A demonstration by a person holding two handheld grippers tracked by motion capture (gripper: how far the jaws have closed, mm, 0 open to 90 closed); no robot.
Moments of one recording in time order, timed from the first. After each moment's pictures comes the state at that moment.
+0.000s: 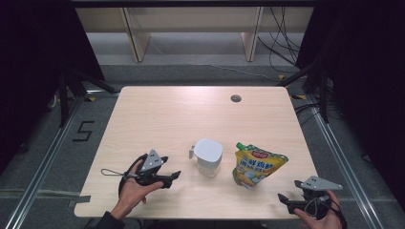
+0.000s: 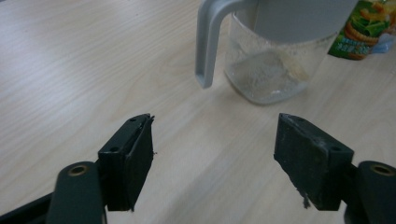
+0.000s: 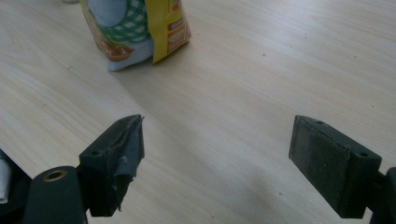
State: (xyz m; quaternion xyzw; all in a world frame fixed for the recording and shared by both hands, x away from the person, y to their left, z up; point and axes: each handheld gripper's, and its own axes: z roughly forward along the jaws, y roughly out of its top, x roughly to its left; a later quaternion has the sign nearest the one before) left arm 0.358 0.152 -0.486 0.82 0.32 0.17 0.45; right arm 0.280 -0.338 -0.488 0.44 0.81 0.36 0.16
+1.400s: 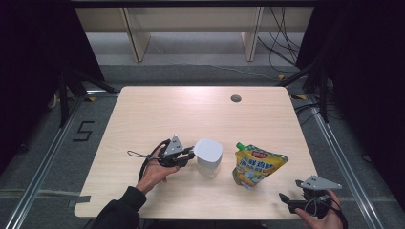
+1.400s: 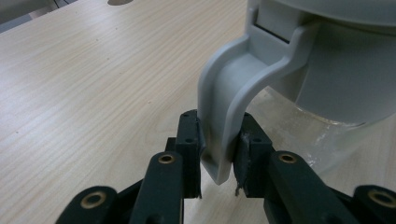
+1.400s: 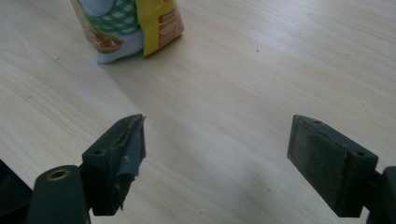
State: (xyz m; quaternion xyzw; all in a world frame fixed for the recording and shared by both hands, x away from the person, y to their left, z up) left arm 0.417 0.109 -0.502 0.83 0.25 0.17 0.47; right arm 0.281 -0.340 -0.488 0.44 0.81 0.34 0.19
